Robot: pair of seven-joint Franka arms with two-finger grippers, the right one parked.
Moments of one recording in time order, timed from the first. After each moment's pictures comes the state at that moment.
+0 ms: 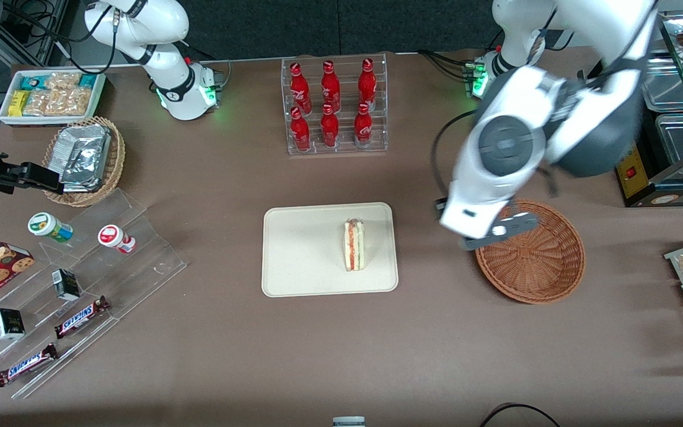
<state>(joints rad) -0.02 0.40 -0.53 -1.29 0.22 1.38 -0.78</state>
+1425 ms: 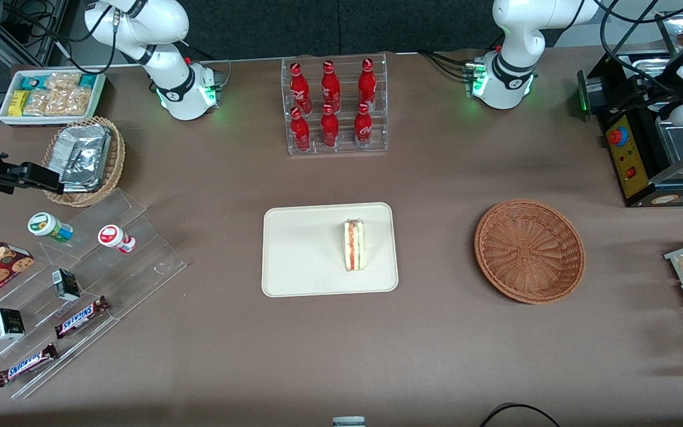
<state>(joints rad) 0.01 -0.19 -0.02 -1.70 0.00 1.39 0.00</state>
